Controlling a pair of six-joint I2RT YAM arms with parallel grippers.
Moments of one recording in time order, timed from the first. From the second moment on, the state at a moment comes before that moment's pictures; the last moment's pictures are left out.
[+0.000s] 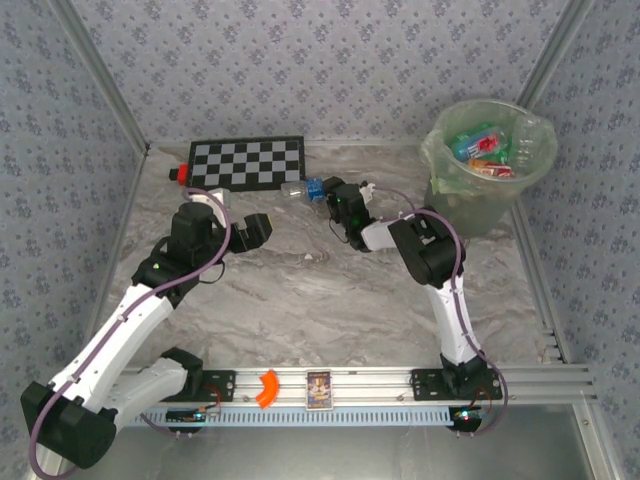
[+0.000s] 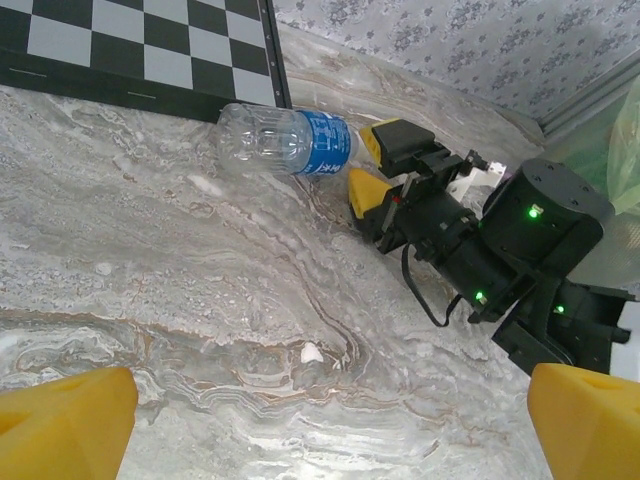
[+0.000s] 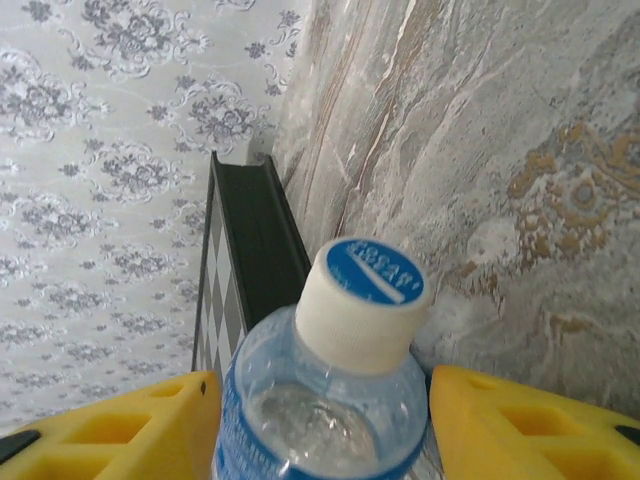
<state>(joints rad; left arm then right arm) -0.45 0.93 0.86 -0.43 0.07 -0.59 0.53 2.27 1.28 0.67 0.19 1.47</state>
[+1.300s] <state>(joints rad) -0.45 0.92 0.87 -0.49 0.07 -0.58 0.48 2.43 1.75 0.17 0.05 1.52</state>
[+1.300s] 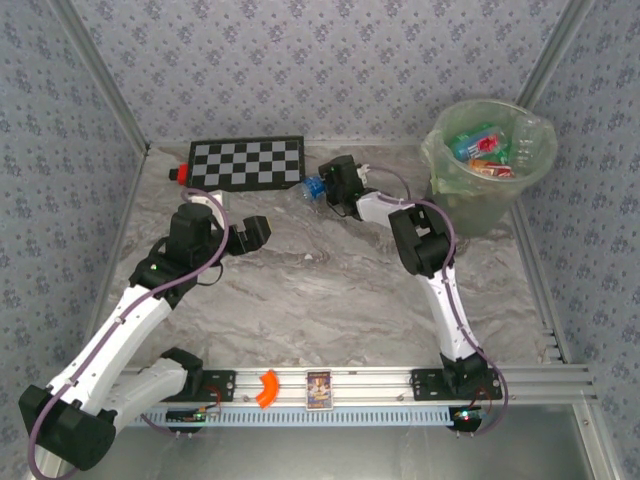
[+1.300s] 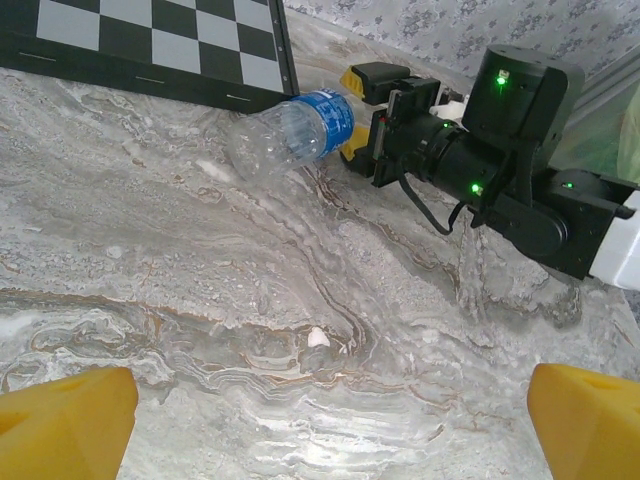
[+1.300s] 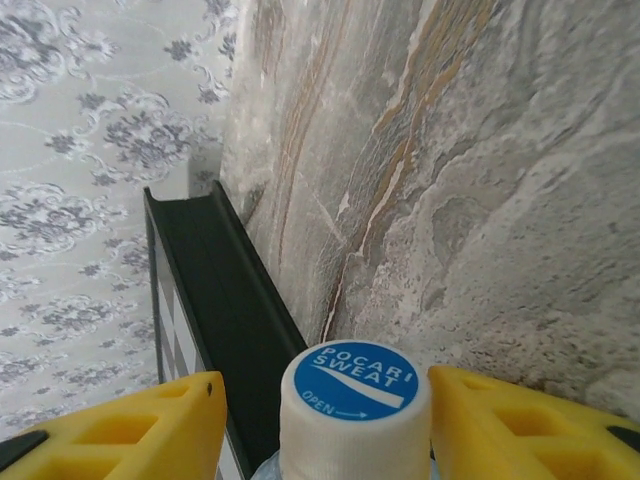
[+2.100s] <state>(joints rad) -0.45 0.87 0.87 -0.51 0.06 -0.58 0.48 2.14 1.39 0.26 0.04 1.37</state>
